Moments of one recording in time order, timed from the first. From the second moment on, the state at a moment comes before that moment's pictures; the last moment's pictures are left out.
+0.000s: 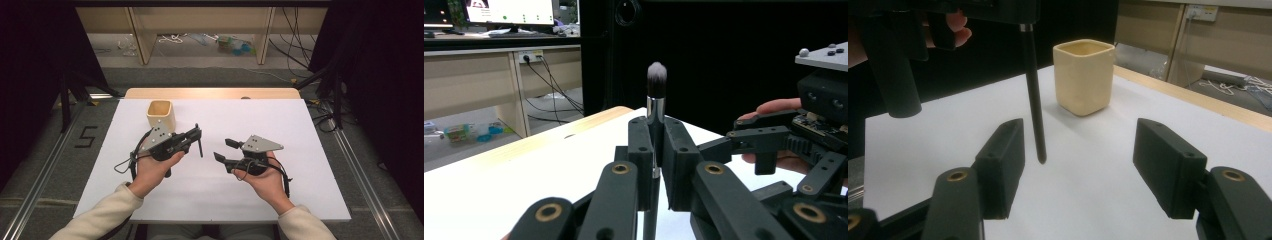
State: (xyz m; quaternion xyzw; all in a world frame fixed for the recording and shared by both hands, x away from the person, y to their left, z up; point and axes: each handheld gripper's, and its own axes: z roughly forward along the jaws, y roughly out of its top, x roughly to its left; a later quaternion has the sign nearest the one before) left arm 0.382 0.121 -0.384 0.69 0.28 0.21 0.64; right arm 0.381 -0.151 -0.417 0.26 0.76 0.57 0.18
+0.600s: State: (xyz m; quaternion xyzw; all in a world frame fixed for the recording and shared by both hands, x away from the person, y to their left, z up) left arm 0.386 0.134 -0.381 0.68 0.29 0.22 0.63; right arm 0.381 -0.167 -0.419 0.28 0.75 0.57 0.19
